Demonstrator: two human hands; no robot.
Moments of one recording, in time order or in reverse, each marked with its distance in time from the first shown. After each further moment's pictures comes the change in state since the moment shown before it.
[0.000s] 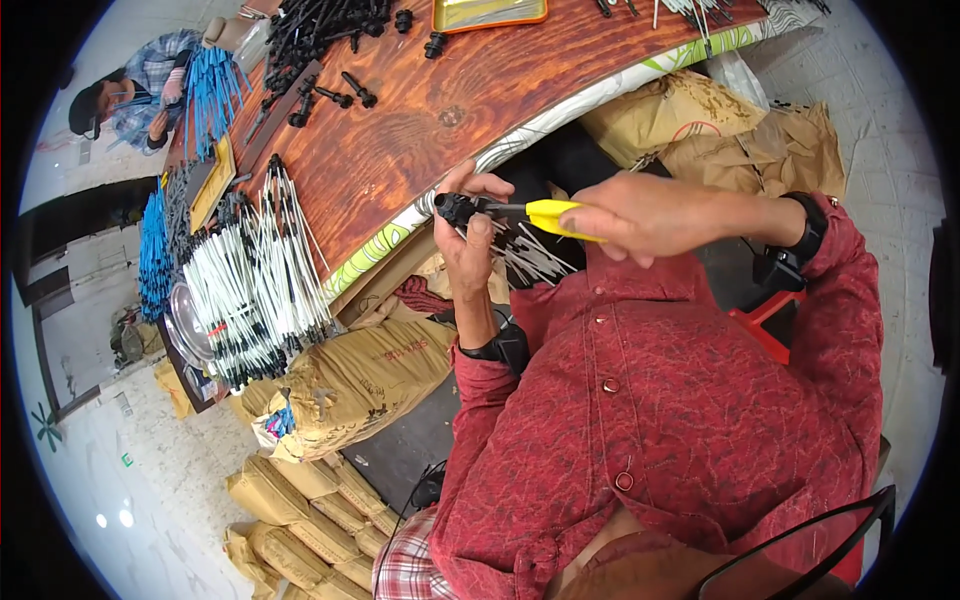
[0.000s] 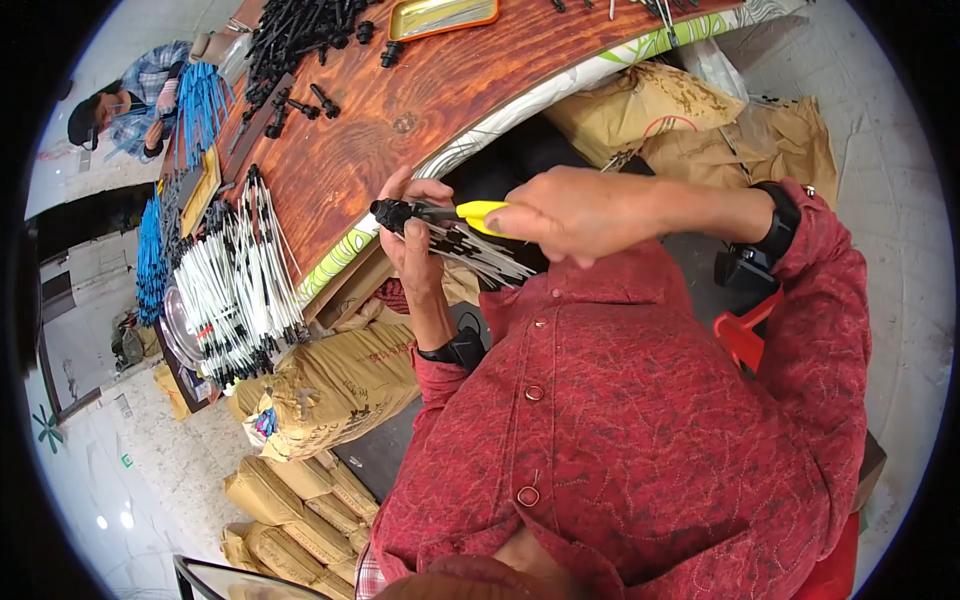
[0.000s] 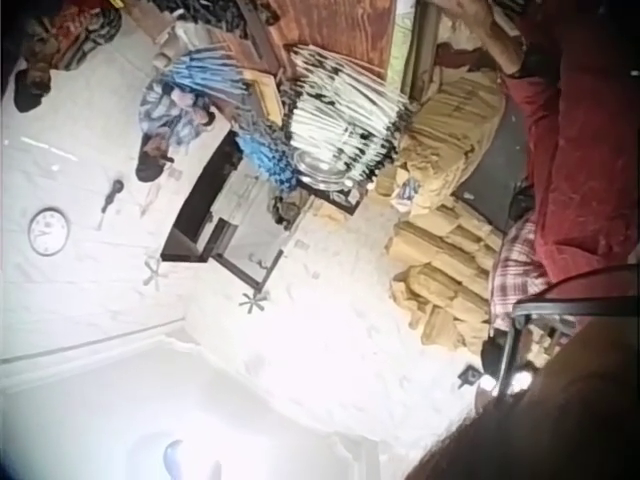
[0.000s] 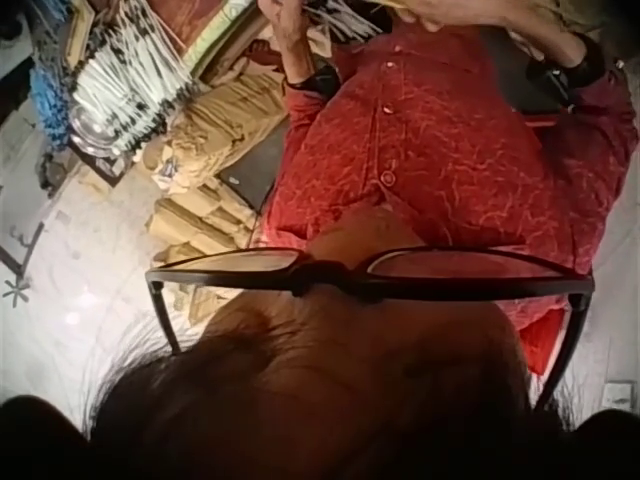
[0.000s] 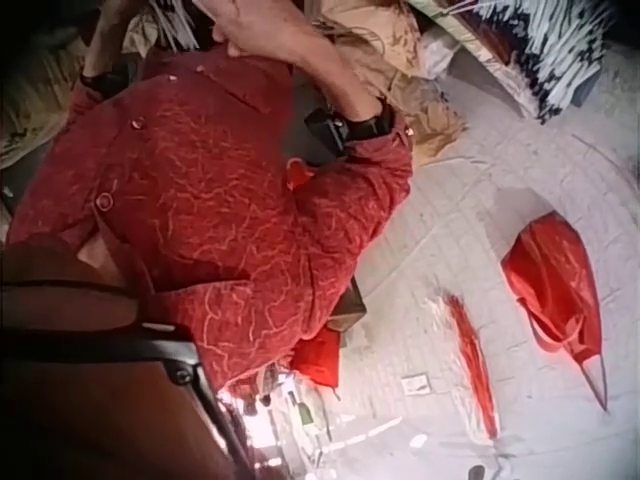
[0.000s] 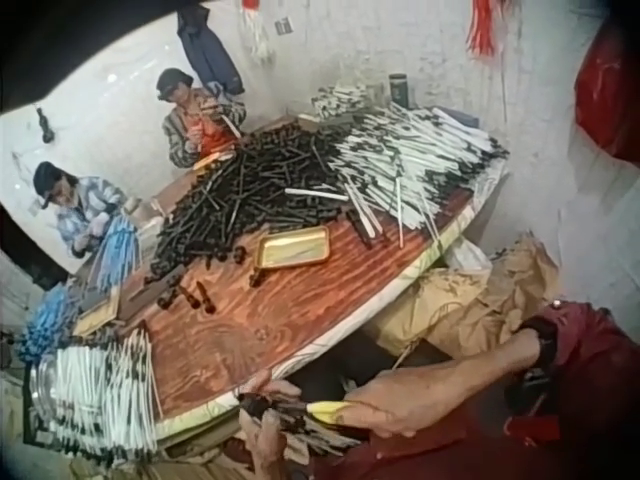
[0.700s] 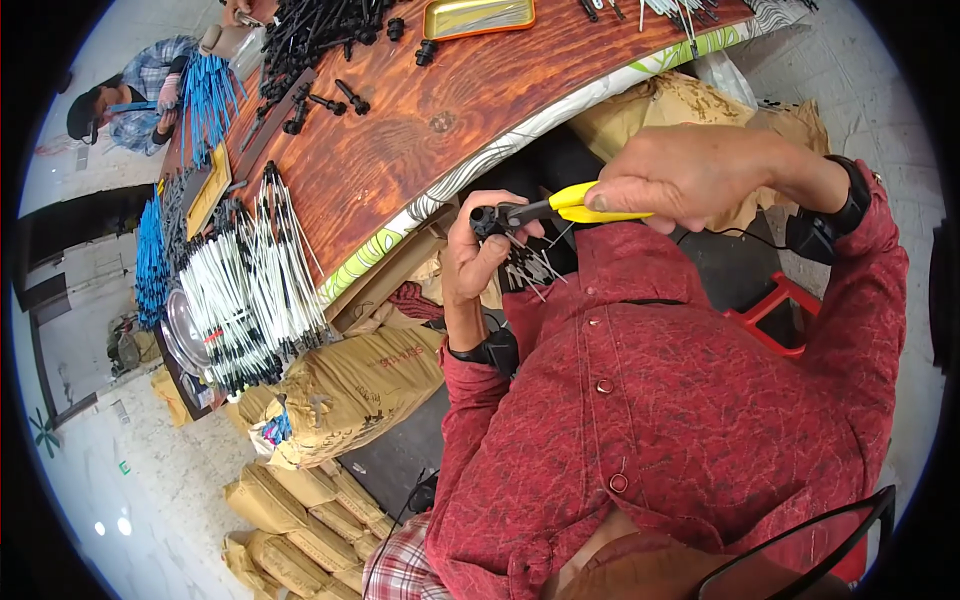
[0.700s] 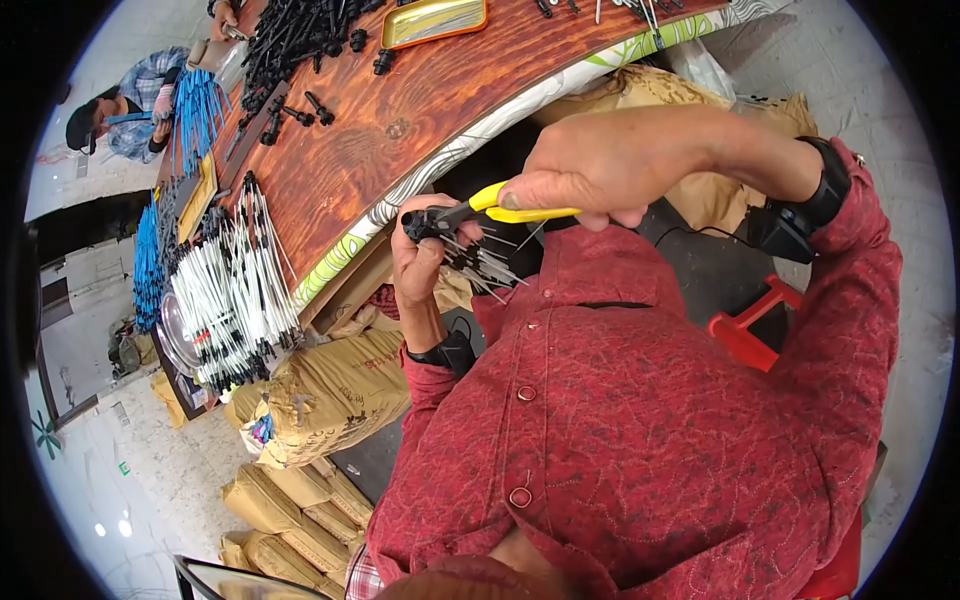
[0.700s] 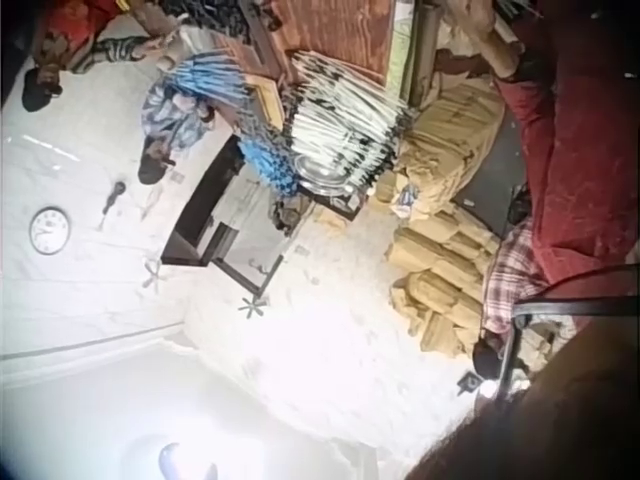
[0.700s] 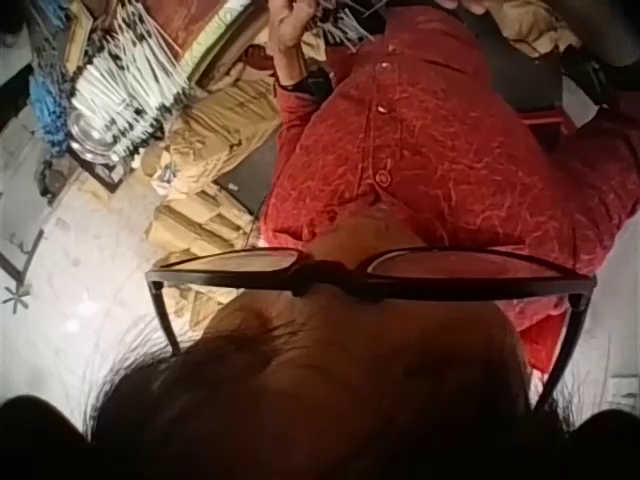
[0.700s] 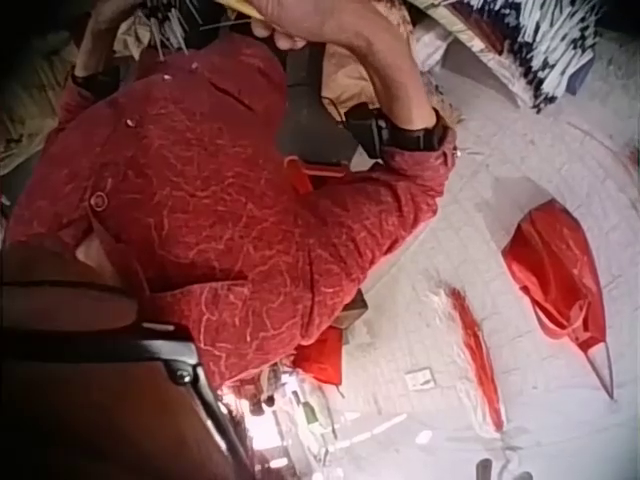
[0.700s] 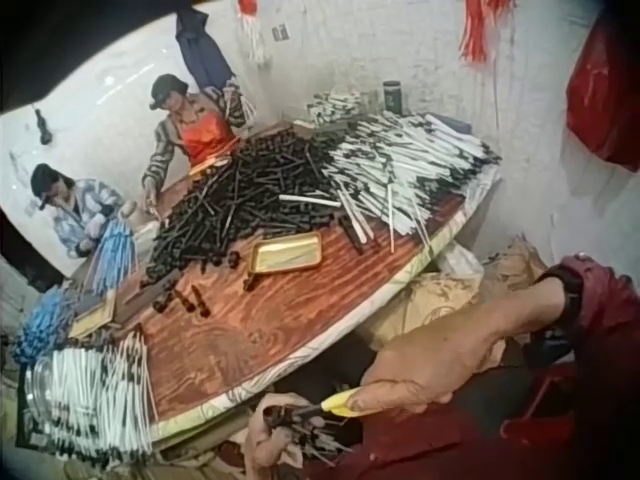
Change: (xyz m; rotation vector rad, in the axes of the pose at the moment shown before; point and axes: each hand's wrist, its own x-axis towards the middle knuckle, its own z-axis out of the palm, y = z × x) left_hand -0.001 0.011 -0.005 -0.021 -0.356 -0.135; right_hand -0.026 -0.029 -0.053 -0.104 -0.185 0.078
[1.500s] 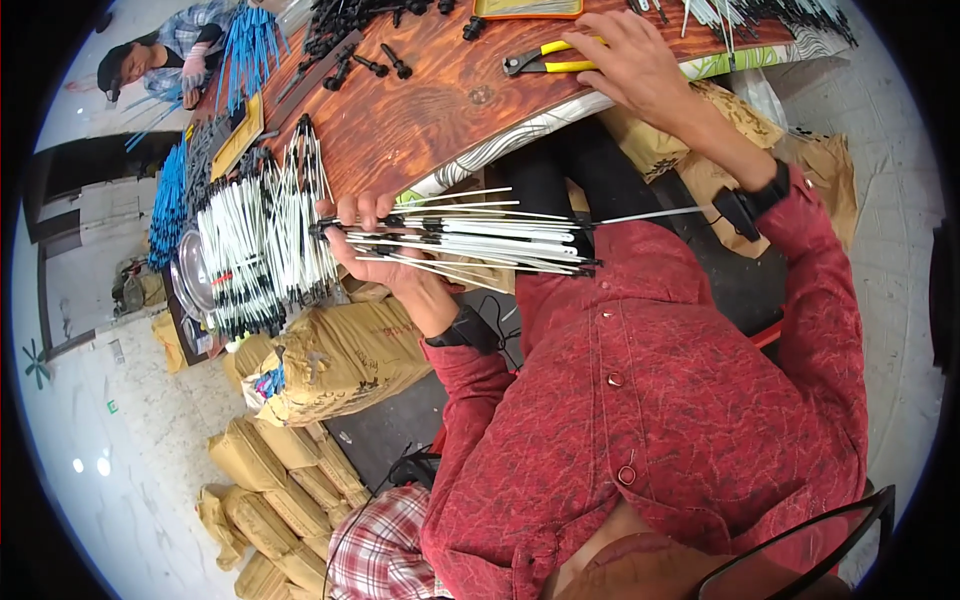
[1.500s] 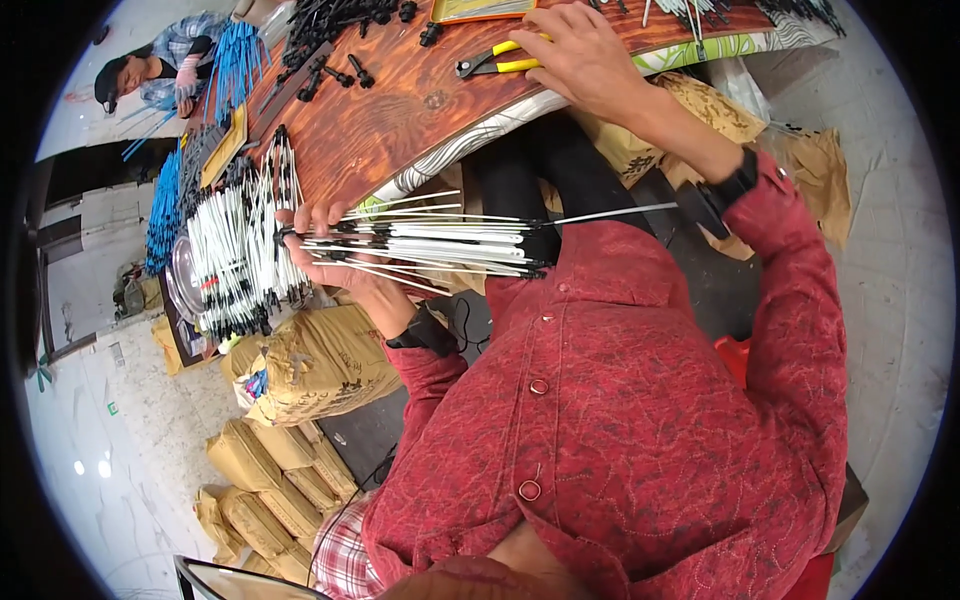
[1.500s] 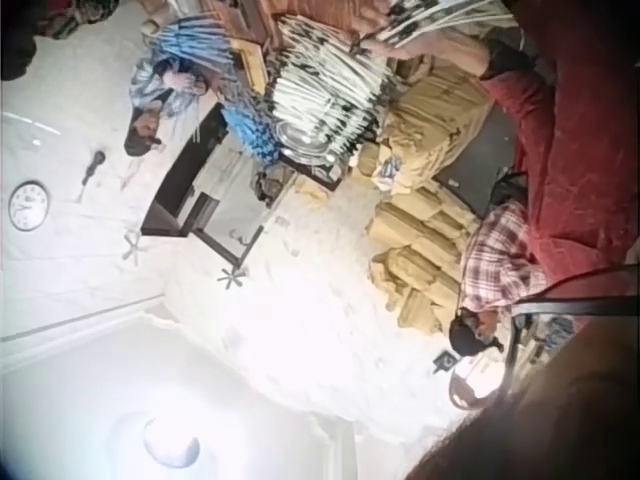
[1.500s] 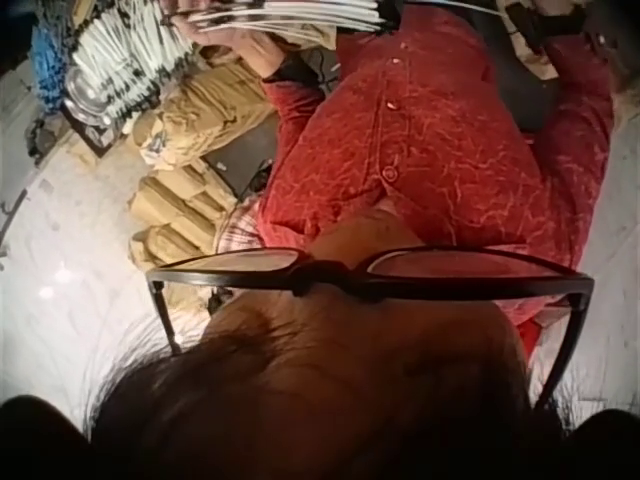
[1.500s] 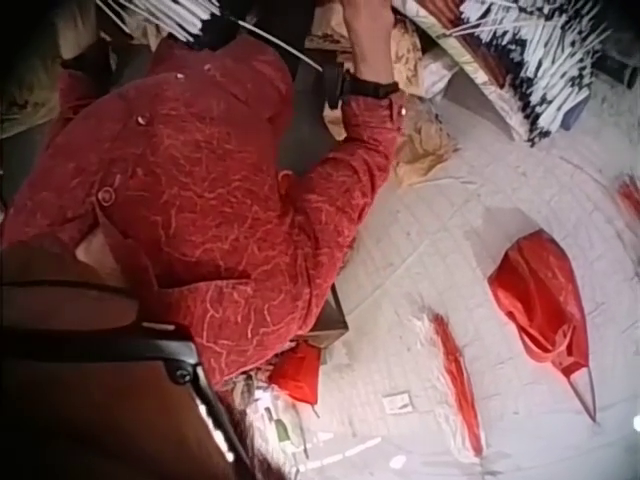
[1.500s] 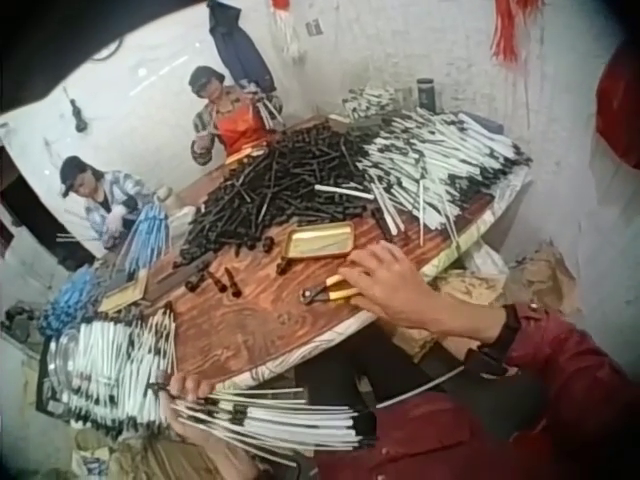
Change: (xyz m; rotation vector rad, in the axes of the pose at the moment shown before) left_hand -0.026 0.035 -0.076 -0.695 0.541 0.554; right_hand 0.131 0.109 -0.033 -1.184 1.482 -0.541
